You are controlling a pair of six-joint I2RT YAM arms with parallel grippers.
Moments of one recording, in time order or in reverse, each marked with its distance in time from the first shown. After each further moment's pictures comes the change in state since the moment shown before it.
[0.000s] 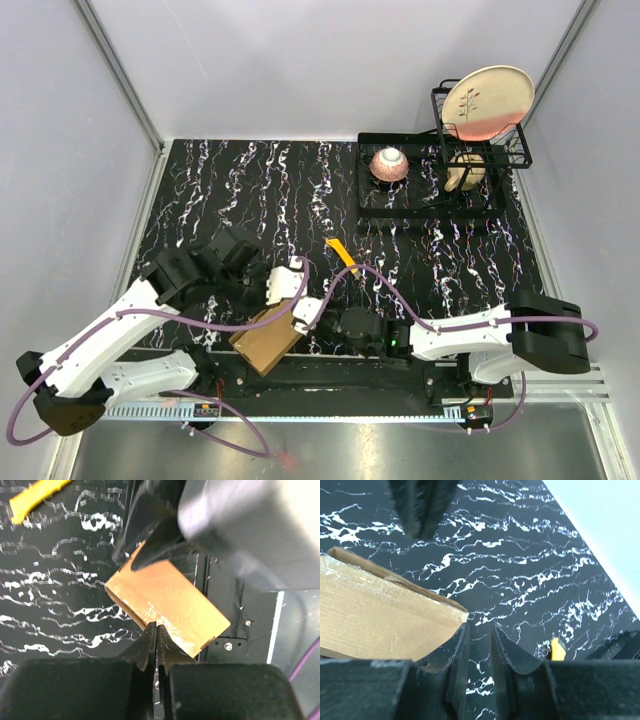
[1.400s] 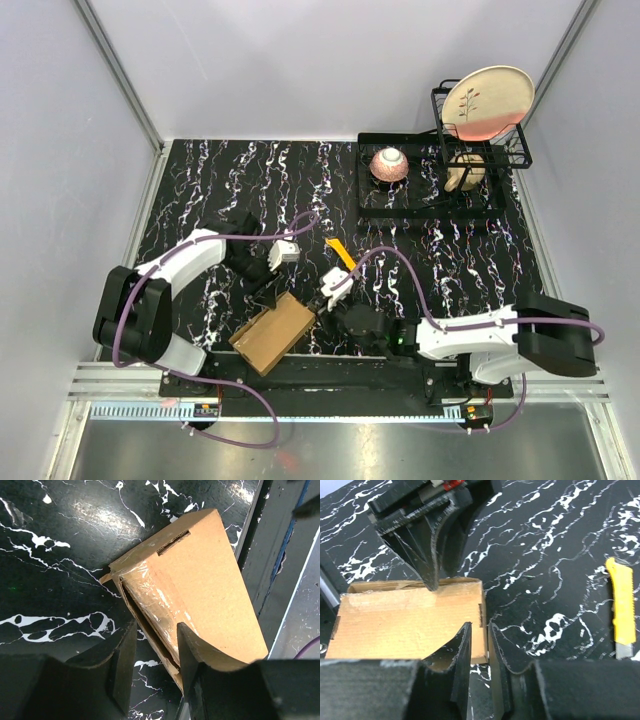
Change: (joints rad) left arm 0.527 0.488 -0.293 0.257 0.351 0.180; right arm -0.043 -0.068 -0.074 -0.117 0.116 0.638
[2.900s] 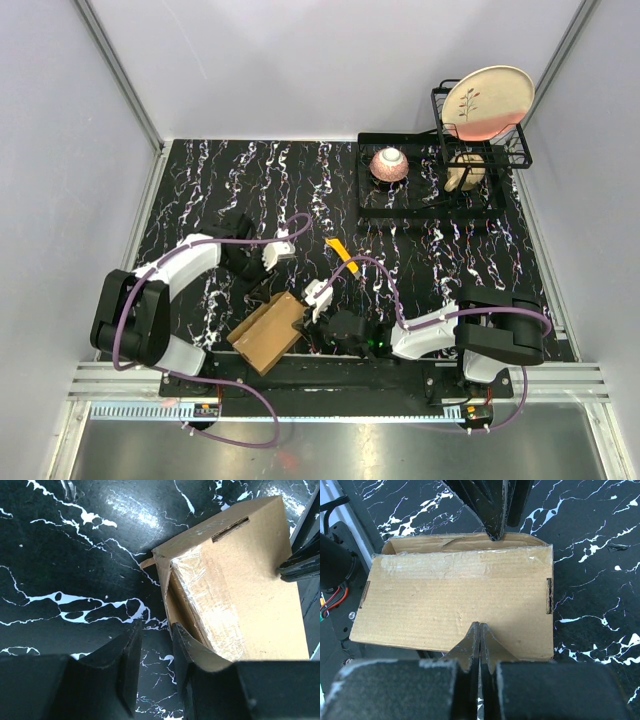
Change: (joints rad) left arm 0.028 -0.027 -0.071 0.129 -0.111 -0.018; right arm -0.008 0.306 0.016 0.230 -0.258 0.119
